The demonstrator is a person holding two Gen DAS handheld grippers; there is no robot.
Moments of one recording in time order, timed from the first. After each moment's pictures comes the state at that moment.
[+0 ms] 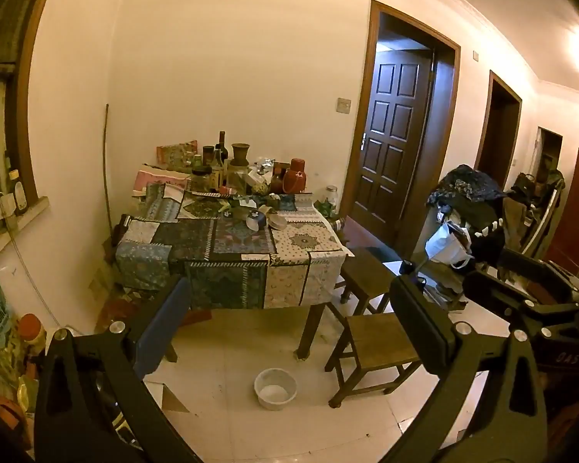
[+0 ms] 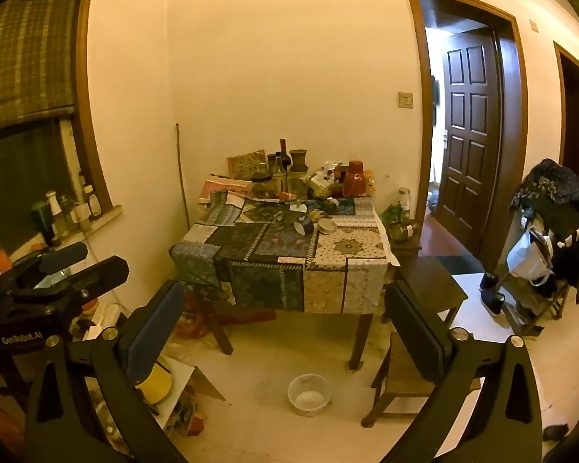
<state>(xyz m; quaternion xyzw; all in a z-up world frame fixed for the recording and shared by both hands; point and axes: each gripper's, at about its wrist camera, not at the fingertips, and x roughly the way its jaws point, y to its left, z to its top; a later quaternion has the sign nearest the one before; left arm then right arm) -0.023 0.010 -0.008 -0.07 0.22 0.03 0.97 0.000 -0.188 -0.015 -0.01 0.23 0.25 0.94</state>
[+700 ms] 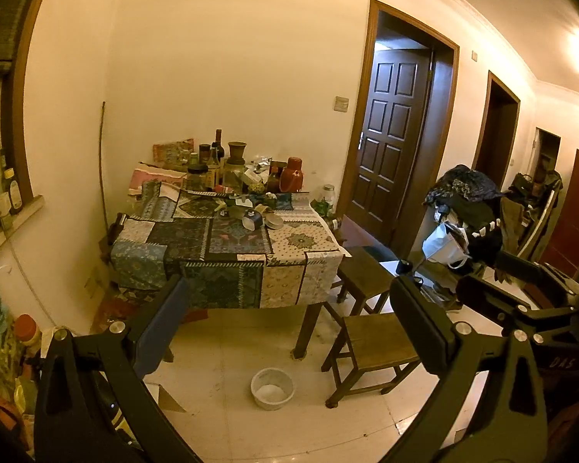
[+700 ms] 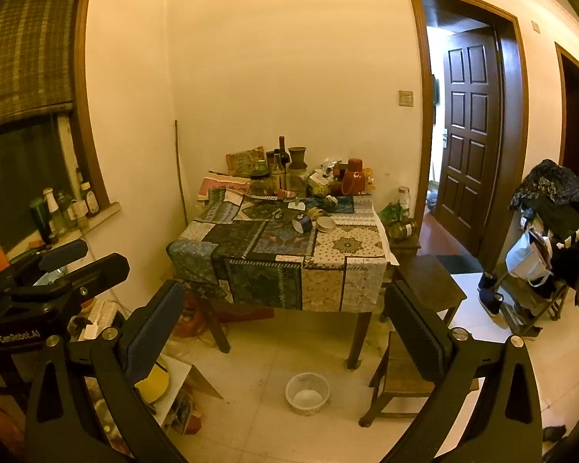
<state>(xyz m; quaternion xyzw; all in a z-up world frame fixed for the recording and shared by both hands) -0.022 0.000 -0.012 -0.07 0.22 0.03 0.97 0.003 -0.187 -0.018 -0.01 0.24 0.25 0.94</state>
